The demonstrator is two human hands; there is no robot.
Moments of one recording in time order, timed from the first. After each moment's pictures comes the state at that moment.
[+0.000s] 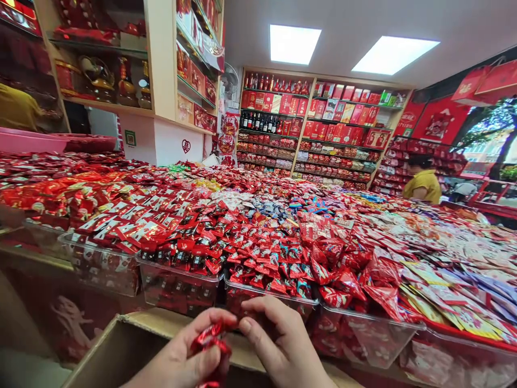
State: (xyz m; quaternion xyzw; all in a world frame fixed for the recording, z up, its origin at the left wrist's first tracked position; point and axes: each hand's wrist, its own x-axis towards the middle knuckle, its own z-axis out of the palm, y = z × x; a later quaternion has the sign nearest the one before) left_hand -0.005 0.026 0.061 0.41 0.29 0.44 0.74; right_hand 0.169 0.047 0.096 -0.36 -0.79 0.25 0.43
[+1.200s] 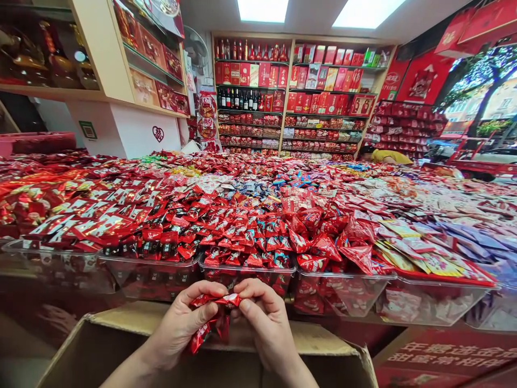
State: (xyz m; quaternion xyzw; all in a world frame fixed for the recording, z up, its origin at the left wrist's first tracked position) left_hand 0.026 0.059 0.059 0.45 0.24 0.51 0.69; right_hand 0.174 0.058 0.034 -0.19 -0.47 0.58 0.64
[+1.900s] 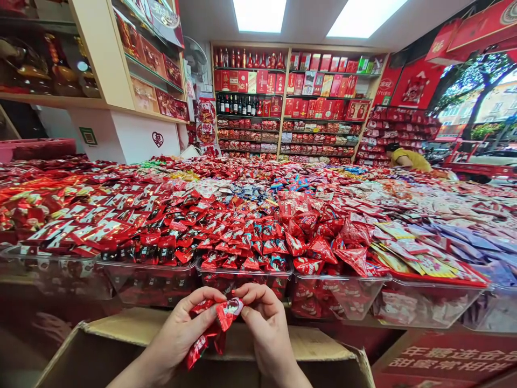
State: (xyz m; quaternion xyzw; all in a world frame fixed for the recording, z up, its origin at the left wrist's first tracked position) left_hand 0.034 0.051 0.066 0.44 0.37 0.49 0.66; right_hand 0.175 0.058 0.031 -0.24 -0.42 0.56 0.67
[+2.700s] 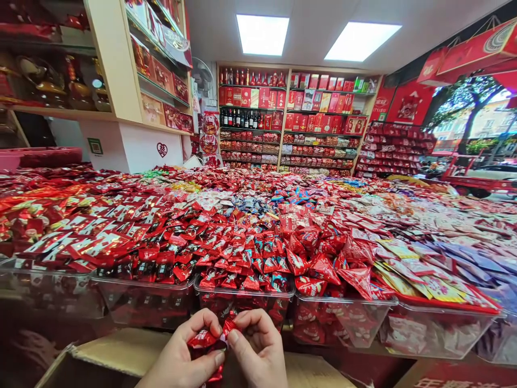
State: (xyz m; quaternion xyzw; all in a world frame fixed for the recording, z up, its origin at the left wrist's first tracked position) left_hand 0.040 0.052 0.054 0.49 0.36 0.49 0.62; right_hand 0.159 0.055 0.033 -0.30 -0.40 0.52 0.69
